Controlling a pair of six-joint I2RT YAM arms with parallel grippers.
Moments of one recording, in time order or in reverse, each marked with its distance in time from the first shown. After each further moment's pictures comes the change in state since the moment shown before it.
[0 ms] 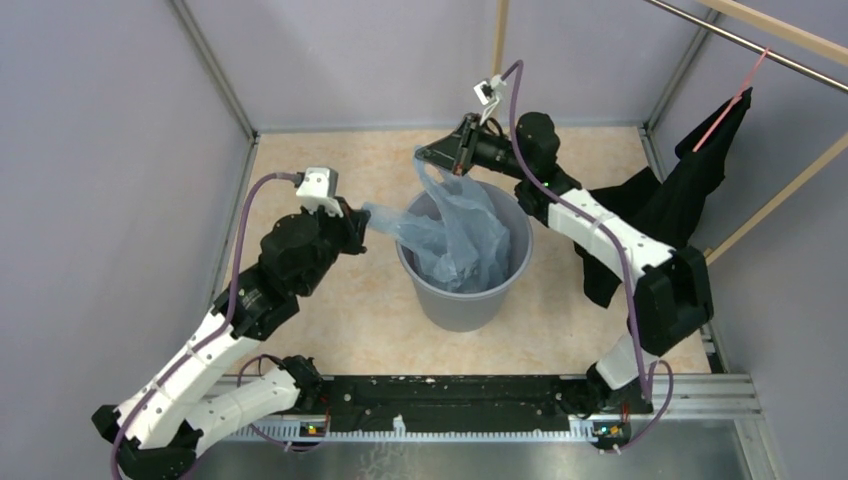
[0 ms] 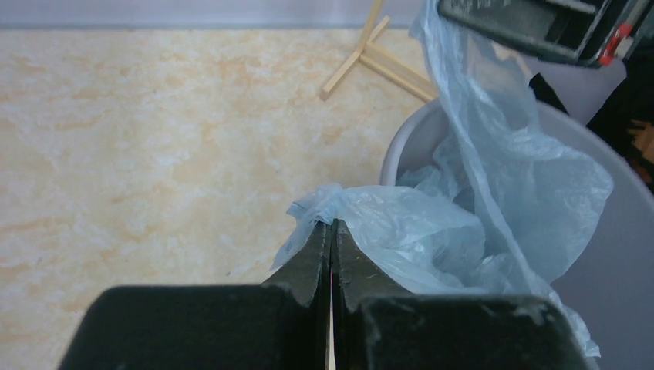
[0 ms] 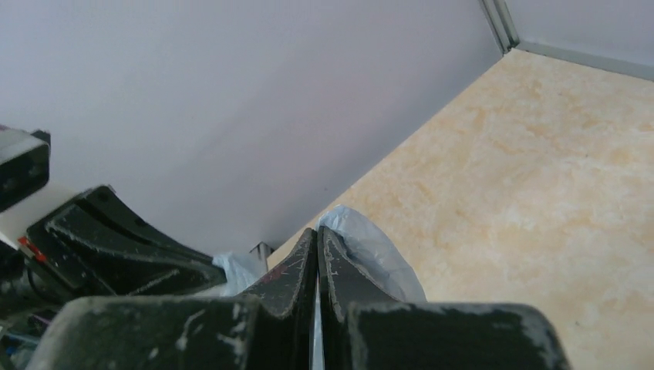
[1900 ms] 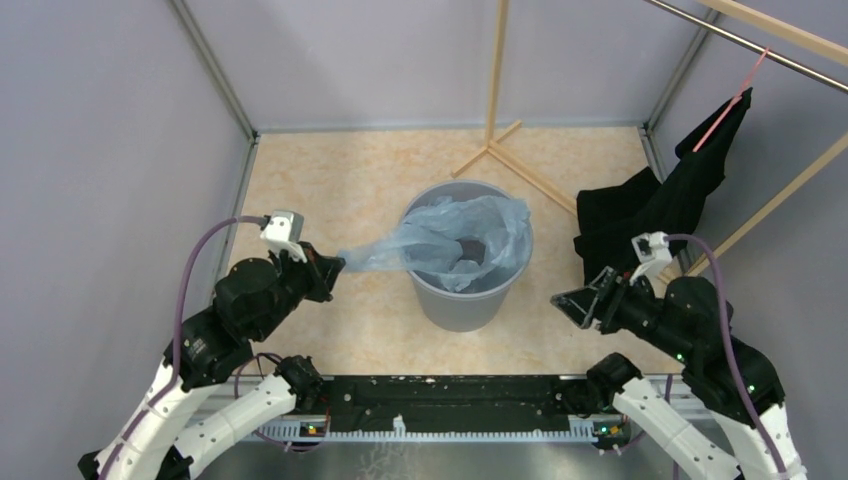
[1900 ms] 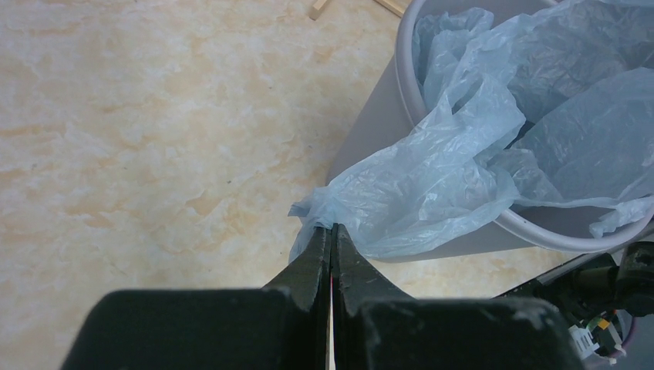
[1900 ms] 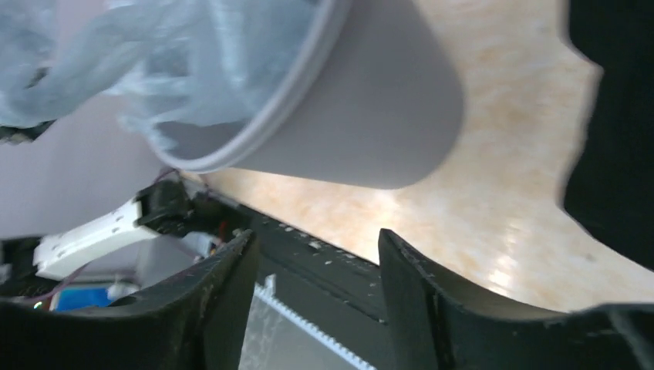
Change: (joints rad) left arm 0.000 -0.241 0.018 -0.362 0.106 -0.070; right arm -0.019 -1.292 -0.349 -1.493 0.578 -0.003
